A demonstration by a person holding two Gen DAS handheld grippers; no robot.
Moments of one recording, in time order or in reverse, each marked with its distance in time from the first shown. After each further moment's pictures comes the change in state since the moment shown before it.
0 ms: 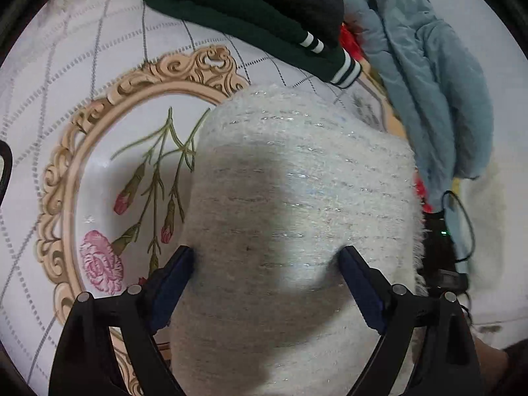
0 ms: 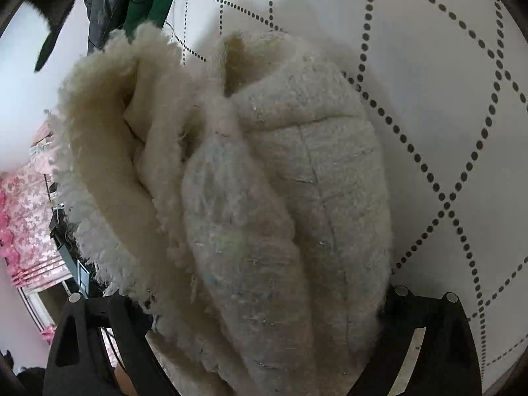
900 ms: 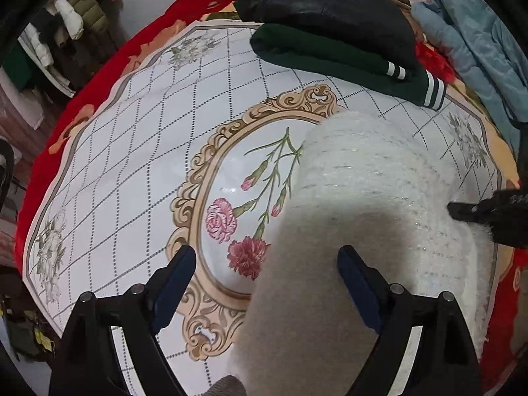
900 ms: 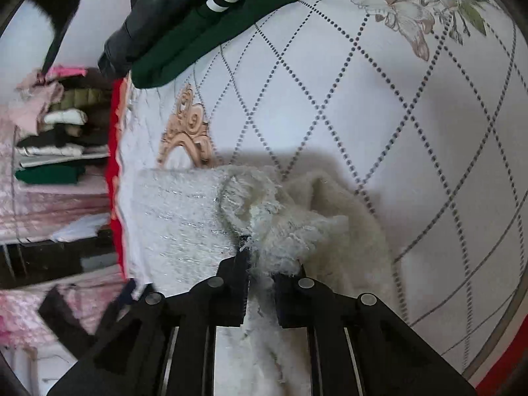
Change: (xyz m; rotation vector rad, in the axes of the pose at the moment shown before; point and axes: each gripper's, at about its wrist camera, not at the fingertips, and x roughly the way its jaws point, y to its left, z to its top) left arm -0.037 -0.057 -0.059 -0.090 -0.260 0.701; right arm -0.017 0.095 0.062 -0.284 -0.099 -0.272
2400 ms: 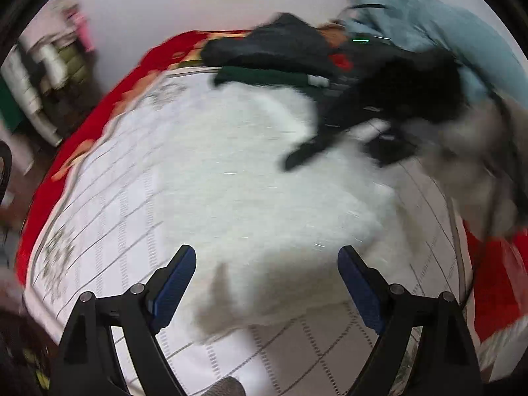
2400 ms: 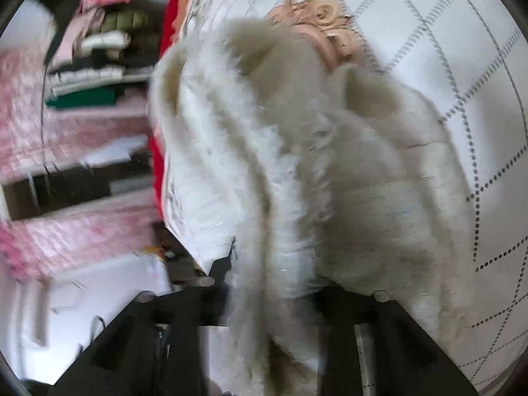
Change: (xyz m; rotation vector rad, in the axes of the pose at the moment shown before) left arm -0.089 -0.006 -0.099 0.145 -0.211 -0.083; right arm 0.059 0.094 -0.045 -0.179 0.274 0.162
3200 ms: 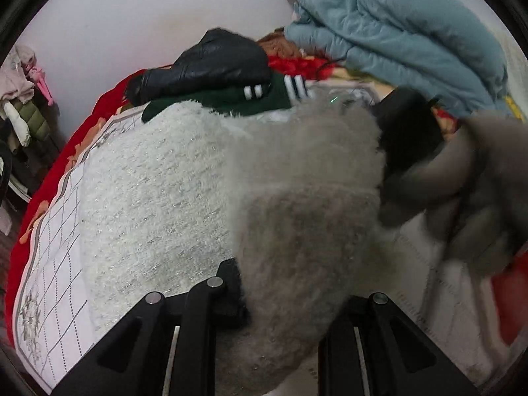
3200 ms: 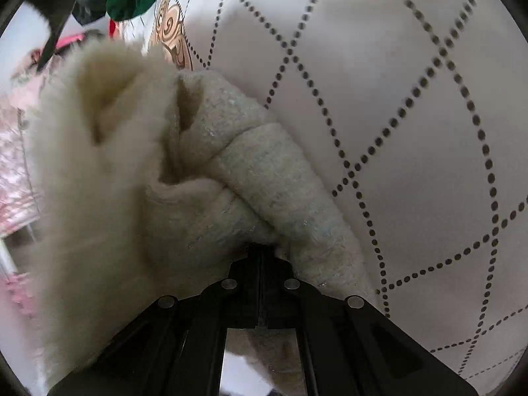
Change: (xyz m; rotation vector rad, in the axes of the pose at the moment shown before) left arm 0.069 -0.075 0.016 0.248 -0.108 -0.073; right arm 0.038 -0.122 0.011 0.241 0.016 0.054
